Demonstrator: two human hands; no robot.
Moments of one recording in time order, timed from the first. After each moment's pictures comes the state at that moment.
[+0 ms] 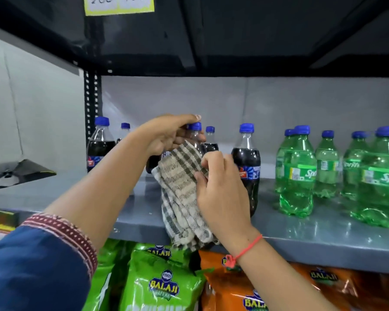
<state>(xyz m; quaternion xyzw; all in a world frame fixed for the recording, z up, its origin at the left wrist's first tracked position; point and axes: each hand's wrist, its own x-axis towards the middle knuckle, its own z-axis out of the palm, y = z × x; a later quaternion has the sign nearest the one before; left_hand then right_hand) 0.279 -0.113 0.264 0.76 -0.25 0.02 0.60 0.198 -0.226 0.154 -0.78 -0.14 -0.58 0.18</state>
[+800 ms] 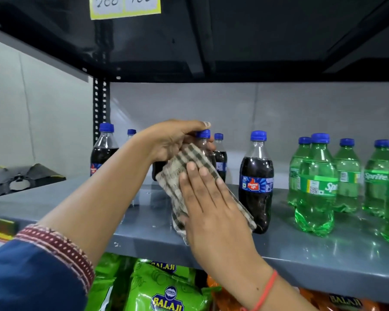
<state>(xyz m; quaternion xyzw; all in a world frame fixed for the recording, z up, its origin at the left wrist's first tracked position) 0.286 -0.109 0.265 0.72 -0.27 -0.04 0.63 0.205 -0.219 0.135 -0.82 -0.14 -0.54 -0.10</state>
